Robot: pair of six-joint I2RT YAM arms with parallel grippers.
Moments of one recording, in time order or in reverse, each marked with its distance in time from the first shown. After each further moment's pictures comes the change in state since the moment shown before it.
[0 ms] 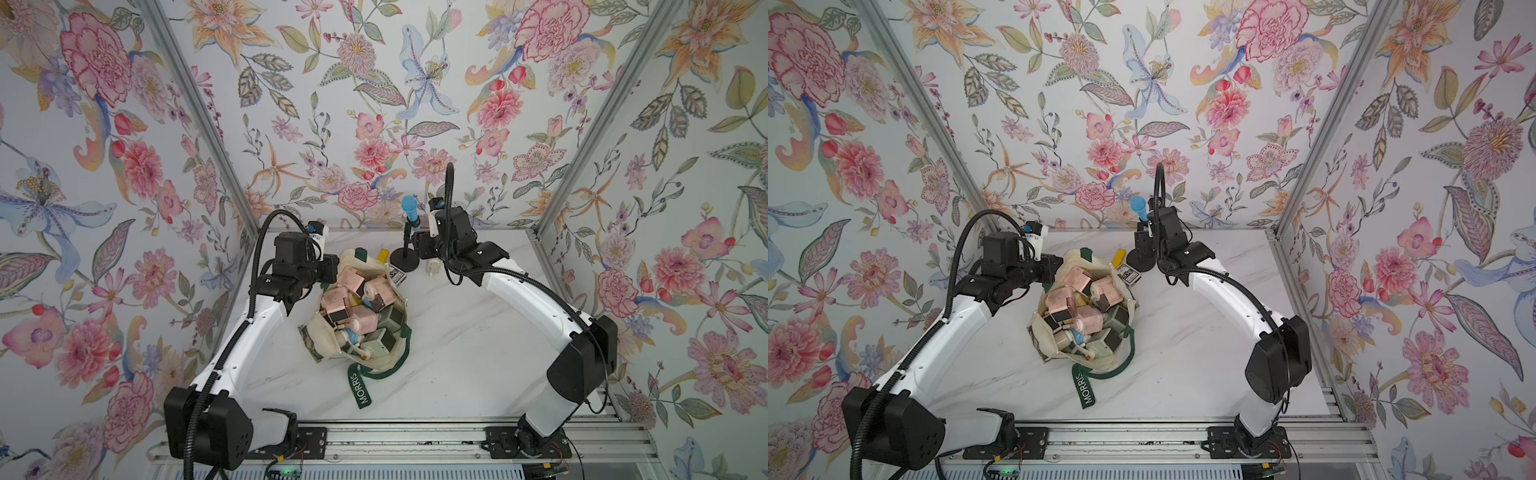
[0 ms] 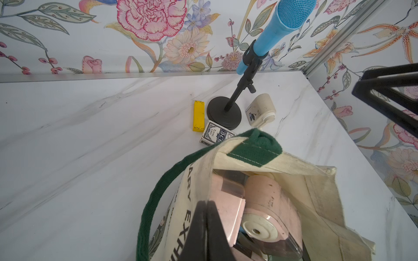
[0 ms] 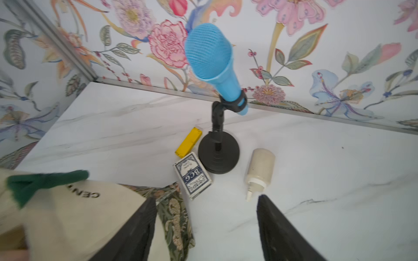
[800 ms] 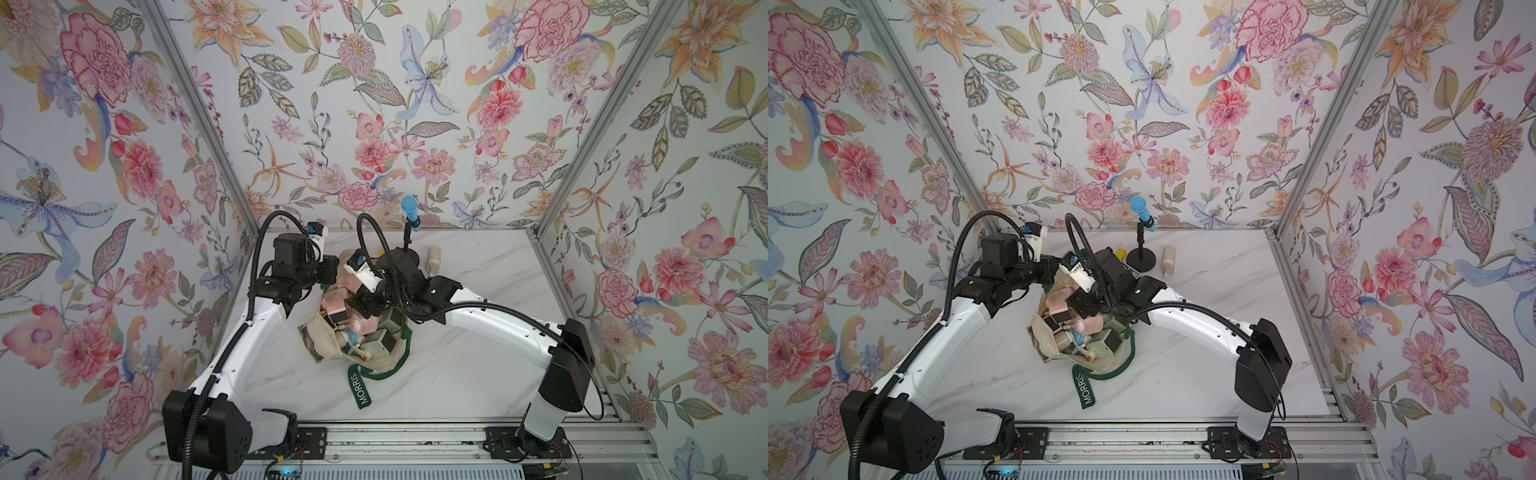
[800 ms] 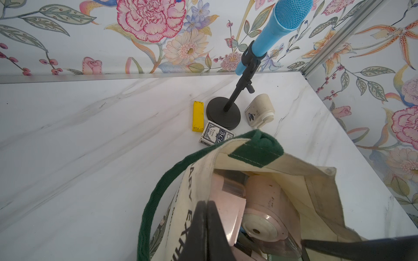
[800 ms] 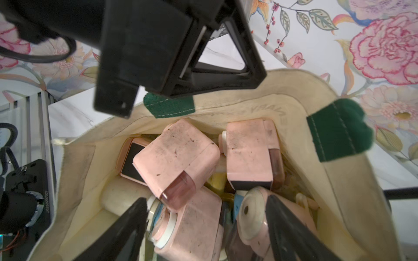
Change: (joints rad) left arm 0.000 -0.017 -0.012 0.003 0.002 0.000; right arm 0.328 0.096 -0.015 0.045 -0.273 -0.304
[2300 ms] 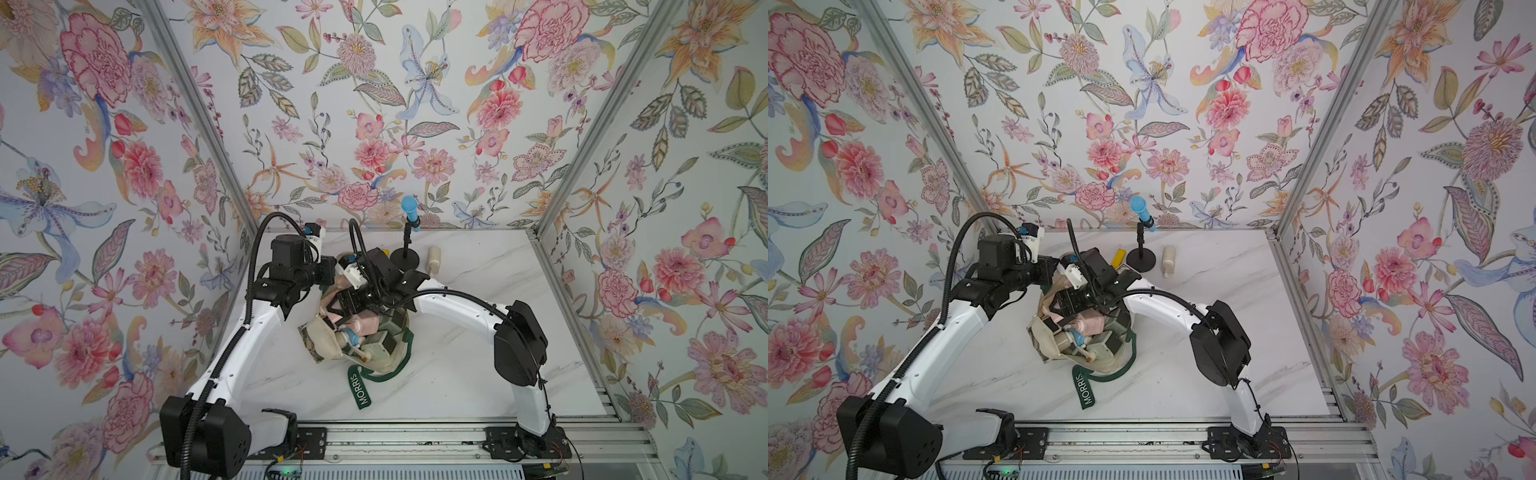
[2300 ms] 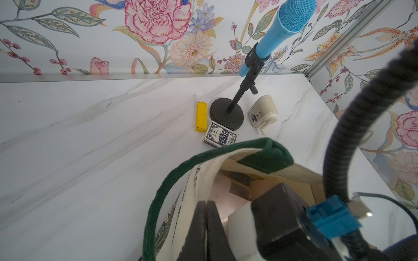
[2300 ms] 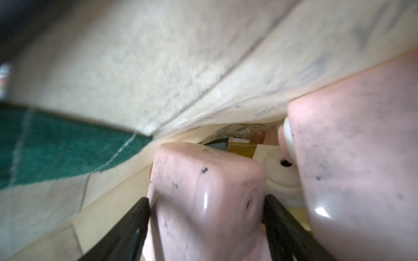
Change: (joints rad) left arm 0.007 -0.020 -0.010 -0.003 -0.015 -0.004; right arm -0.043 0.260 0.157 -0.014 -0.344 0.481
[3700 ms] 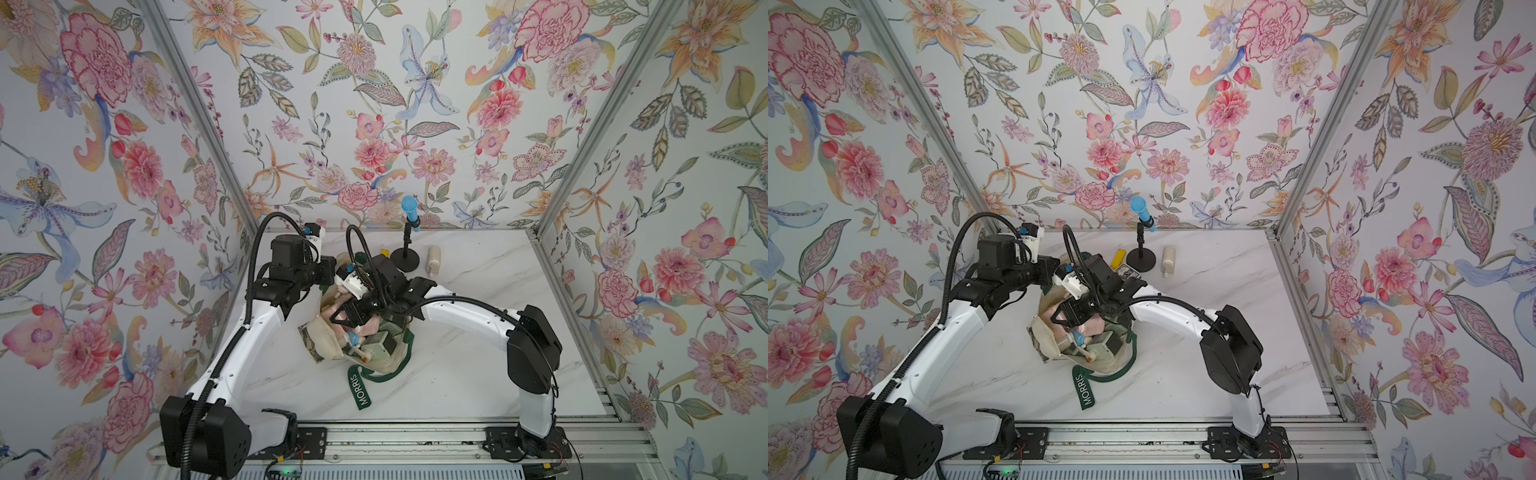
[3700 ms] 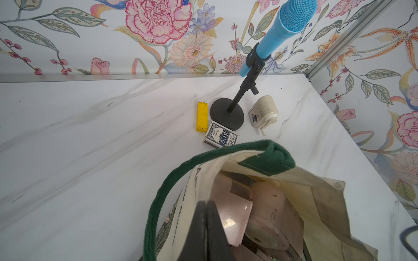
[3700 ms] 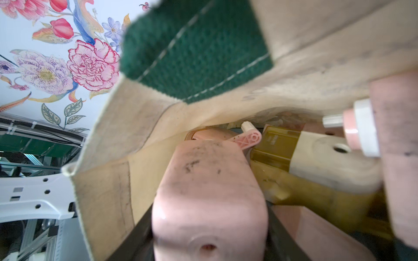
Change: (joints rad) left arm 0.001 -0.002 -0.002 0.001 -0.001 0.000; right arm 0.021 -0.119 -0.154 0.064 -0.074 -0.148
